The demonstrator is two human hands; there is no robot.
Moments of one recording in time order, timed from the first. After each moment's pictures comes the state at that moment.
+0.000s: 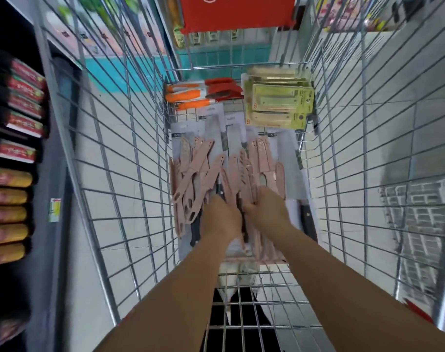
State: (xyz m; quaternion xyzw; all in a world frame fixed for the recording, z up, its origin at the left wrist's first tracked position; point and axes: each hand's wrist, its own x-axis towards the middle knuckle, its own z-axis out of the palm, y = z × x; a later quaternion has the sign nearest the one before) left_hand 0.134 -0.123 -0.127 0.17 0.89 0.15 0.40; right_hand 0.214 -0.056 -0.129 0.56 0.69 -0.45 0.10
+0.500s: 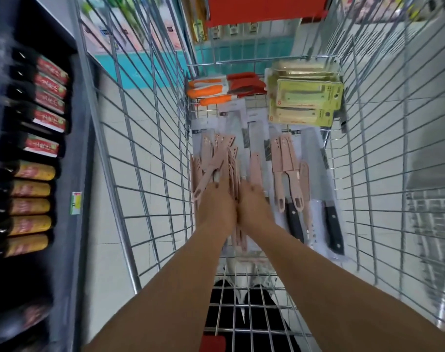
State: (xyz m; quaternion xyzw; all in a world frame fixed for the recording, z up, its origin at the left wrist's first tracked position) left_hand 0.084 -0.138 -0.133 0.28 0.89 0.12 0.33; right_hand 0.151 -0.094 -0.151 0.51 0.72 -0.46 0.12
